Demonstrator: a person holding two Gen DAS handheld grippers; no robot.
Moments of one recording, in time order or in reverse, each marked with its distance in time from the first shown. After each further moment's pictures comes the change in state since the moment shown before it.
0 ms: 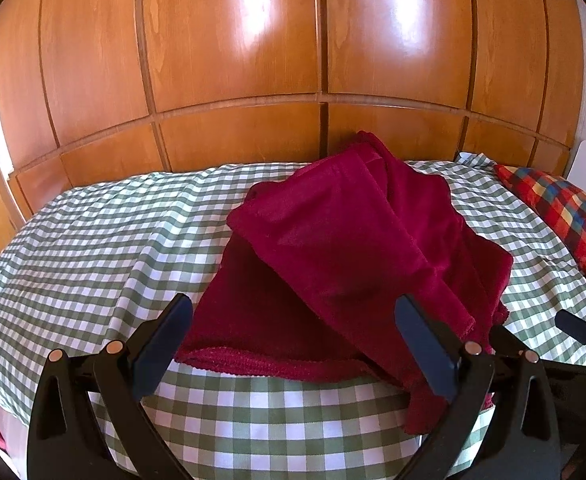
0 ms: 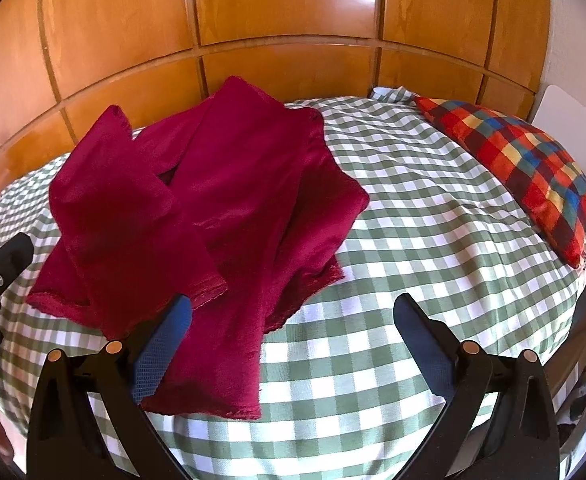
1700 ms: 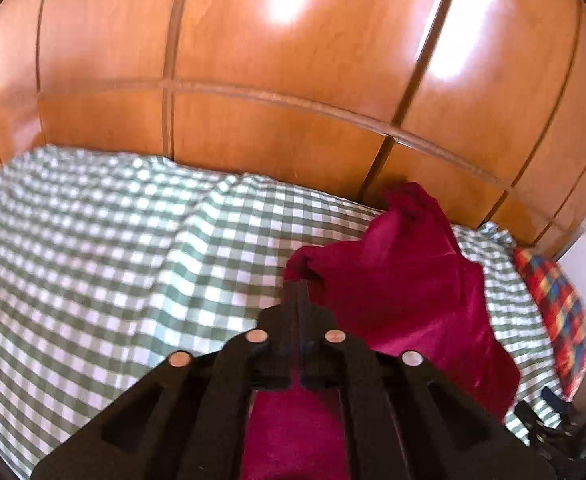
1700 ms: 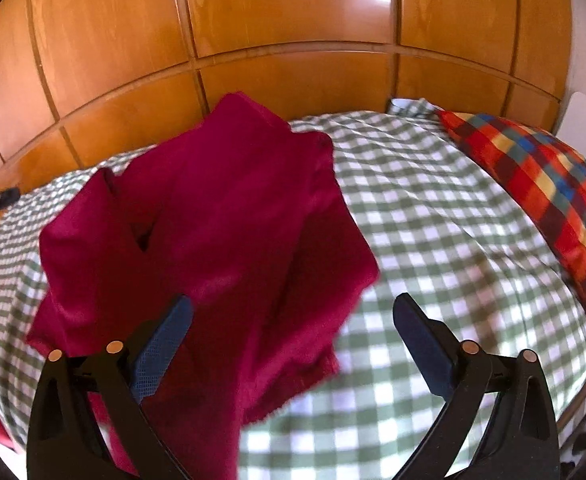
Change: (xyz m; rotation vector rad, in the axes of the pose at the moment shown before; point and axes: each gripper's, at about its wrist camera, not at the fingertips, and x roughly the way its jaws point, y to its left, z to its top) left arm 0.103 0.126 0.093 -0.263 0.099 -0.165; right arm 0.045 -0.017 0.061 -0.012 -0.004 0.088
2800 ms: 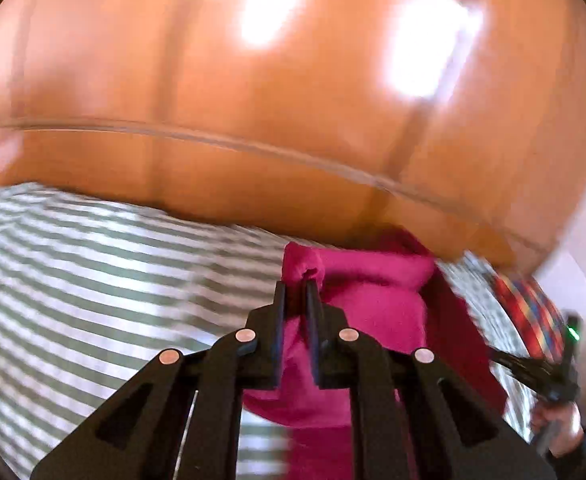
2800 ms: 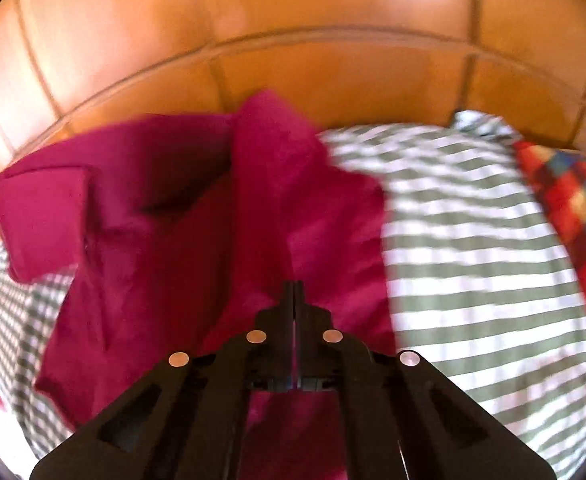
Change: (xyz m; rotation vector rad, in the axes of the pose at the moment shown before) left arm -0.015 0.057 0.066 -0.001 -0.104 -0.066; right arm 0.072 0.001 0.097 -0.076 0.103 0.108
